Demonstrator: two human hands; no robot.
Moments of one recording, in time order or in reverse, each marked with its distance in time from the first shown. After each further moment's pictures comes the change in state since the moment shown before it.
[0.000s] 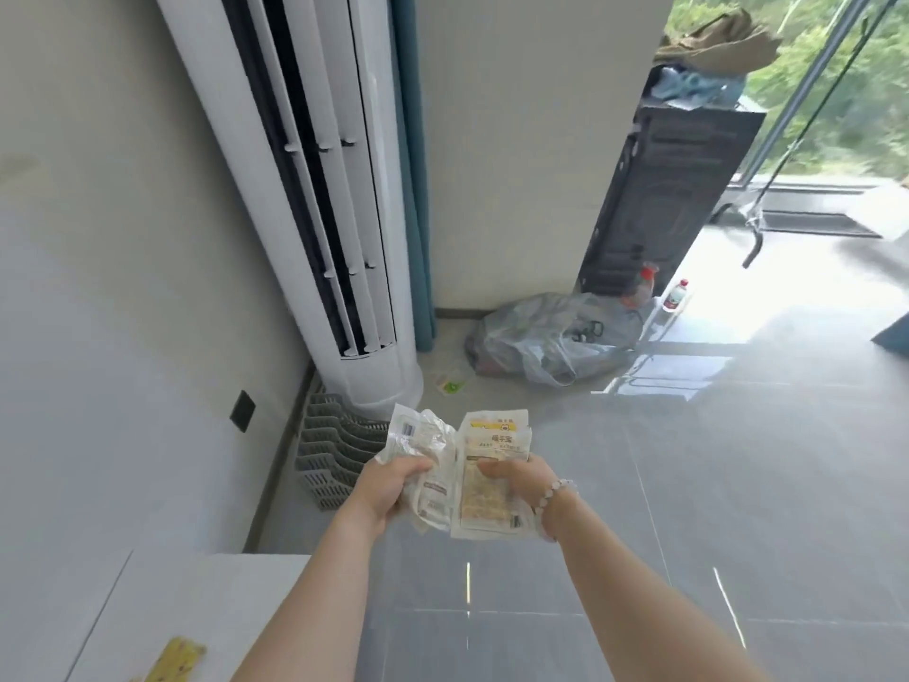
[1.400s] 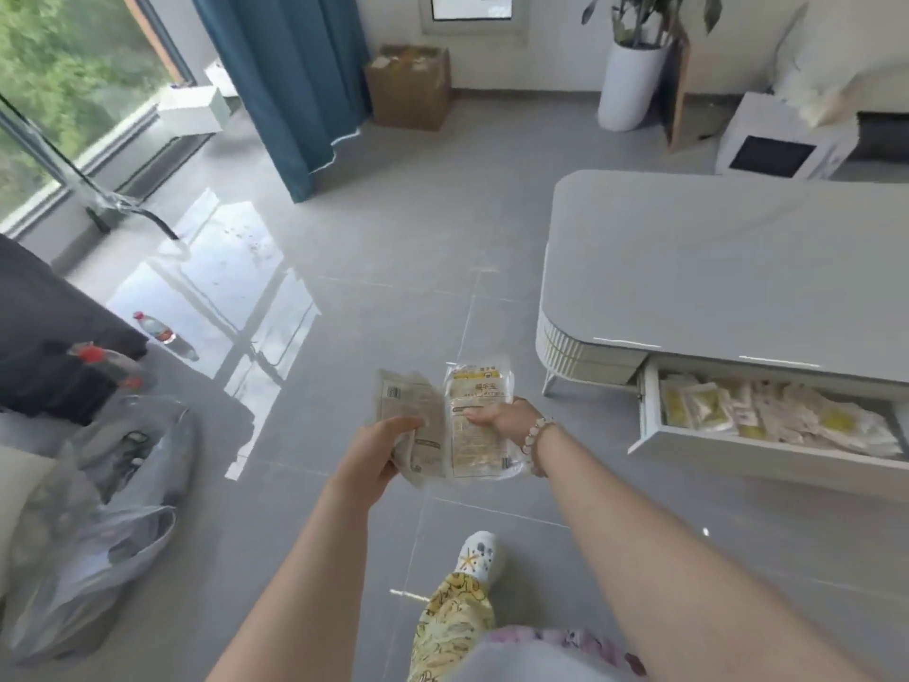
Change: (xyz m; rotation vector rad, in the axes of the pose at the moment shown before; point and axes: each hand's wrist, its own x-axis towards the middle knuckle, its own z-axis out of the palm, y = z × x) left_hand -0.073 -0.173 0.592 0.833 -0.955 -0.228; right_hand -0.229 0.223 -0.476 0.917 0.848 -0.087
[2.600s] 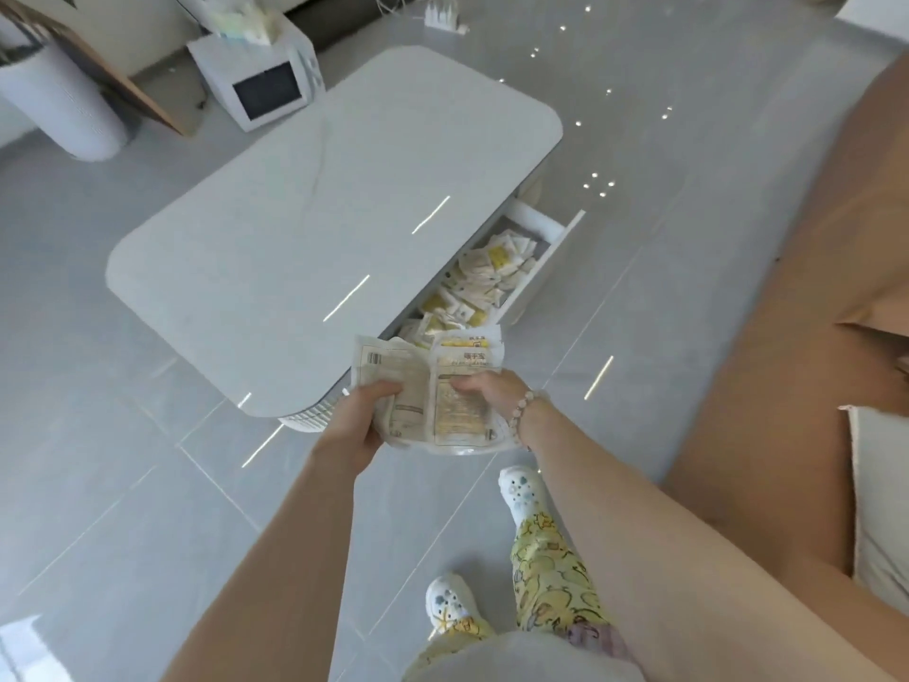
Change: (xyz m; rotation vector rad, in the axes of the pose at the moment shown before) left_hand 0.127 0.029 0.340 0.651 -0.842 -0.231; right_hand -0.032 0.030 -0.236 0.739 0.825 0.031
